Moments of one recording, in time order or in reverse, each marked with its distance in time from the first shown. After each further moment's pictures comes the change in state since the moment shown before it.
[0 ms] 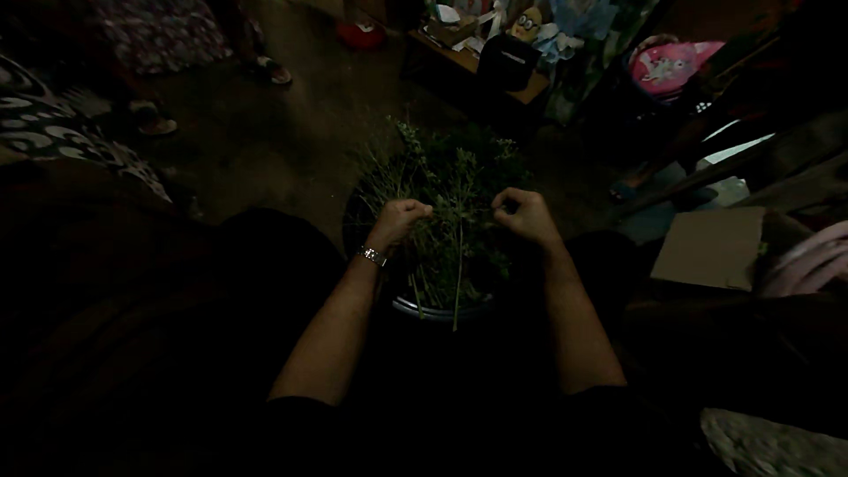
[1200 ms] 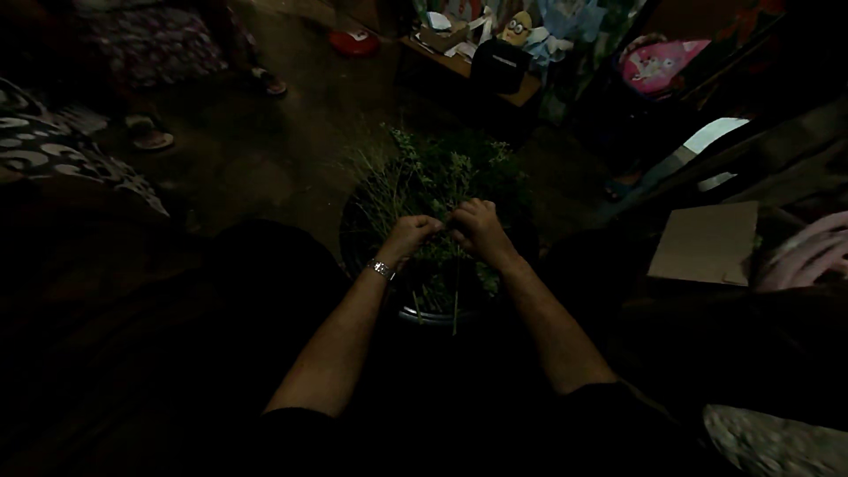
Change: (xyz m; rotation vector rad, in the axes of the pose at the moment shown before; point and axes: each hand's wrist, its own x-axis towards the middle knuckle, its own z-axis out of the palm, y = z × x) left_hand 0.001 -0.012 0.025 -0.111 -0.120 0.023; right_hand 0.004 0.005 0.066 -0.330 0.070 -0.473
